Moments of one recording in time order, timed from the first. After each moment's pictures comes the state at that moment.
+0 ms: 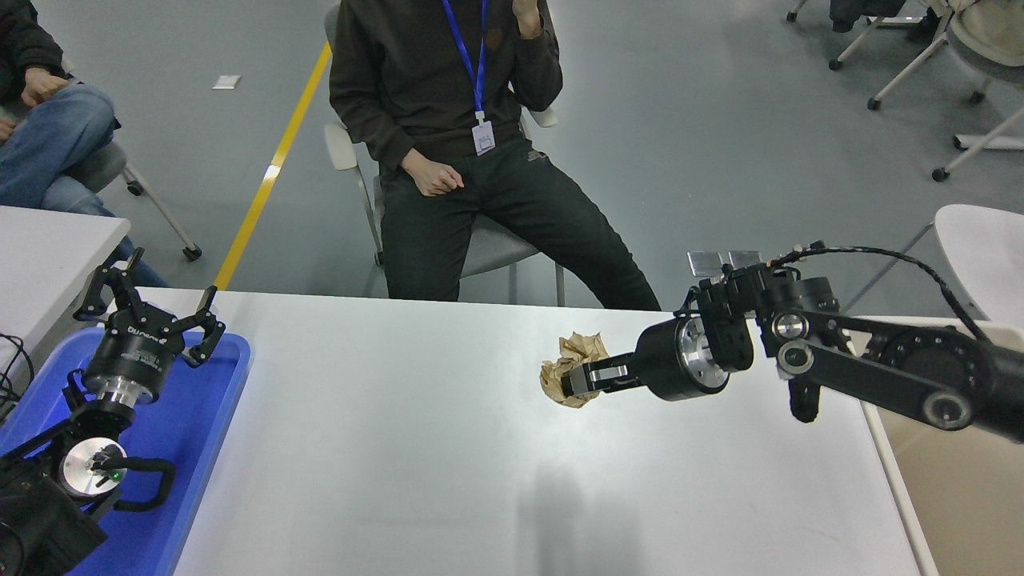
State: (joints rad) left arm -0.56 0.46 -0.60 -0.39 -0.23 -0.70 -0.59; right arm 1.11 -0.58 0.27 1.47 -1.05 0.52 -0.26
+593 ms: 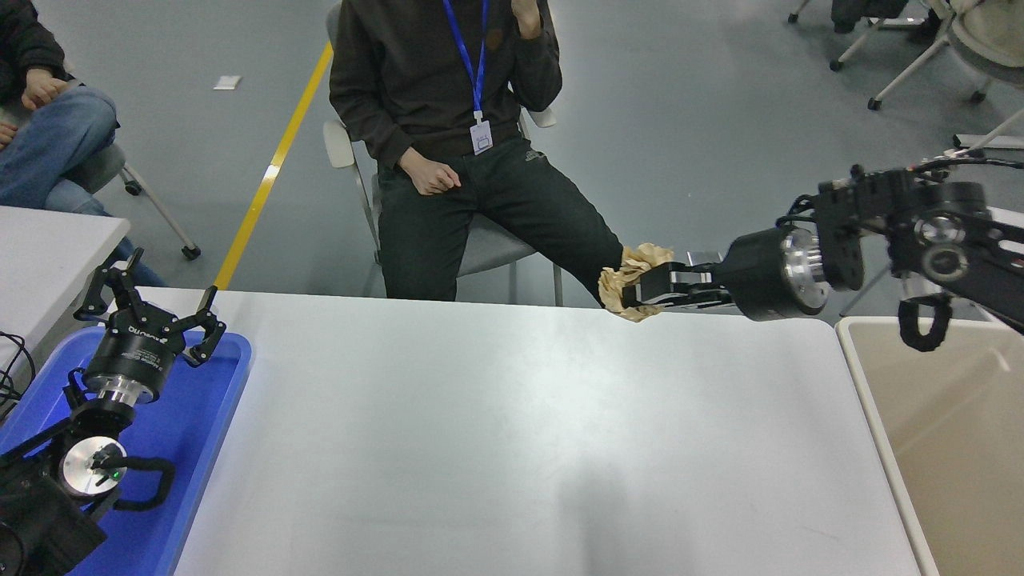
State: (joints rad) left arm -0.56 0.46 -0.60 -0.39 -0.23 -0.70 -0.59; right arm 1.16 -0.84 0.43 1.51 -0.86 0.59 -0.26
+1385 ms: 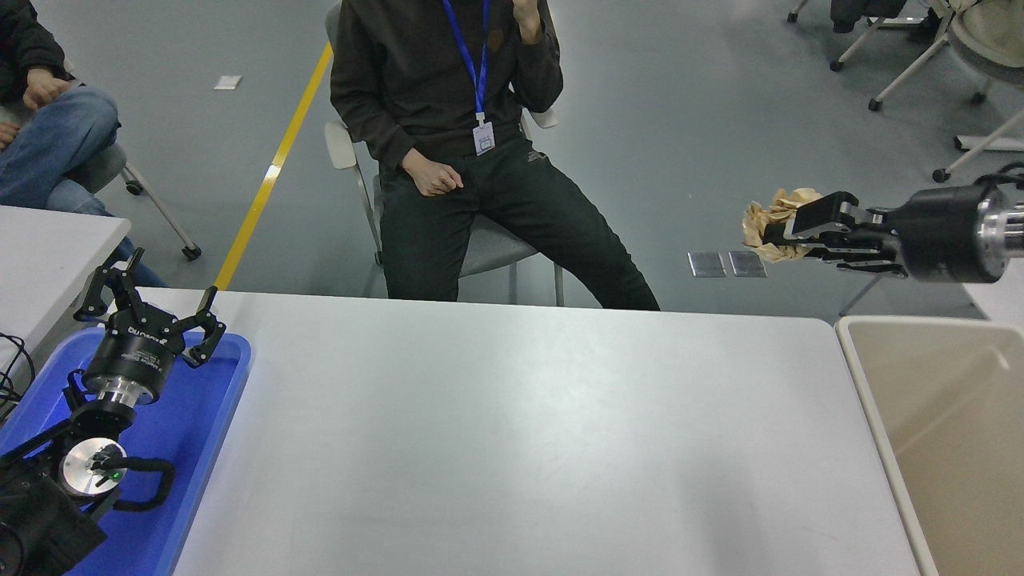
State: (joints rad) left arm -0.56 0.46 -0.60 -0.39 -0.23 -0.70 -0.59; right arm 1.00 -1.07 0.53 1.36 -0.80 0.59 -0.09
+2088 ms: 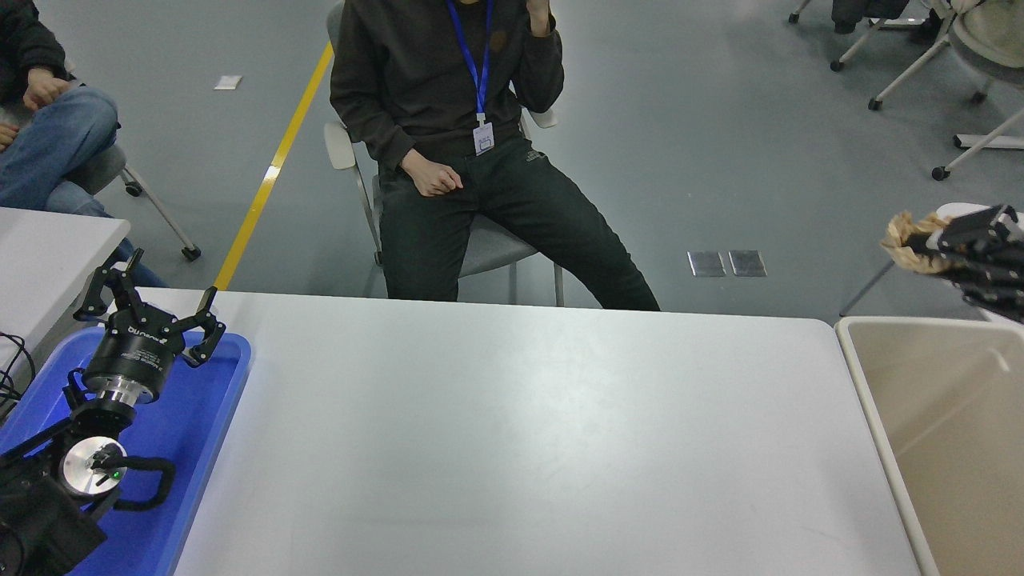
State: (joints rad) left arm -0.56 0.46 -0.60 -0.39 -0.23 -0.70 -0.59; right arm 0.76 -1.13 0.53 0.98 -0.67 0.58 0.17
